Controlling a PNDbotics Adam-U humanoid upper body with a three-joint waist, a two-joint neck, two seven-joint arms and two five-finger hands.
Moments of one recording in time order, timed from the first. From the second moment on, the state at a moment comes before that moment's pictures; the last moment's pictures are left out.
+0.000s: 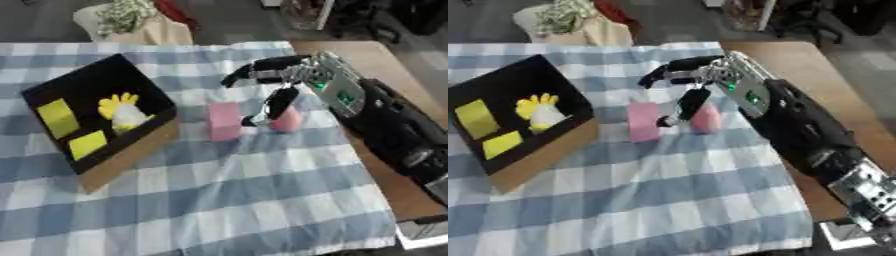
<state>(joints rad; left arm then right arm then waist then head) -0.31 0.38 -0.02 -1.98 -0.18 -0.24 0.55 -0.63 -0.63 0.30 -1.36 0.51 -0.21 0.69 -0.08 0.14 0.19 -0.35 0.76</state>
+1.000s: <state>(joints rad) -0.32 0.38 -0.02 -1.98 -0.17 -0.24 0.54 -0.62 -0.59 0.31 -1.37 0.52 -0.20 0.72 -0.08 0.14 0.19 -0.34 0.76</state>
